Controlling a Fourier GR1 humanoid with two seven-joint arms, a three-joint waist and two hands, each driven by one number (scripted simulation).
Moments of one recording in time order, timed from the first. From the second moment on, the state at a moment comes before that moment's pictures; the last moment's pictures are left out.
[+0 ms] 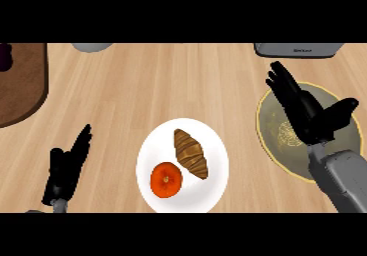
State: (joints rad) left arm 0.01 0.39 -0.29 -1.40 0.22 0.30 0.11; right arm -0.38 -0.46 0.32 -1.41 -0.46 -0.15 0.00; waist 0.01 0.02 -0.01
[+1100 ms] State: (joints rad) left arm -0.20 0.47 -0.19 -1.58 0.09 0.38 0.13; right arm 0.16 -0.36 0.48 -1.67 -0.10 -0.38 -0.44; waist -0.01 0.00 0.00
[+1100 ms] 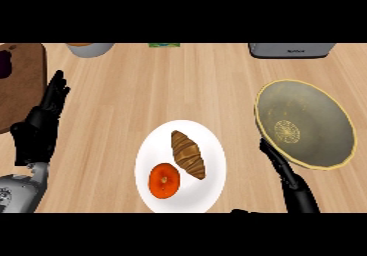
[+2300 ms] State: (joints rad) left arm -0.24 0.43 -0.15 -1.57 0.04 0.32 0.17; right arm -0.39 -0.21 0.77 -1.70 0.30 -0.04 0.67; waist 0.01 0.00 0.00
